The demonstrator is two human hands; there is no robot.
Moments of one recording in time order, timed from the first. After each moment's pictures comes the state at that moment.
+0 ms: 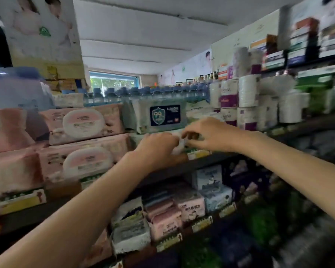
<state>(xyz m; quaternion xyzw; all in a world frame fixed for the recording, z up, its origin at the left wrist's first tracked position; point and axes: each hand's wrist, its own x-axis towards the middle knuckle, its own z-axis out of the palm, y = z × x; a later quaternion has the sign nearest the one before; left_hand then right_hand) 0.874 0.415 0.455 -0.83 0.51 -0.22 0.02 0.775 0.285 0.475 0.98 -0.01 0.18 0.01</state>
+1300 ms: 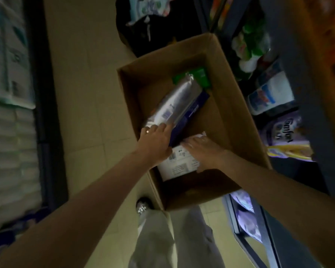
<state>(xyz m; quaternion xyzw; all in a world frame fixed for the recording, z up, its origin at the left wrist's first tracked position) 0.151 0.232 -0.155 -0.39 0.87 0.17 0.25 -0.001 0.304 -0.229 0.75 -0.53 -0.26 -0.30</state>
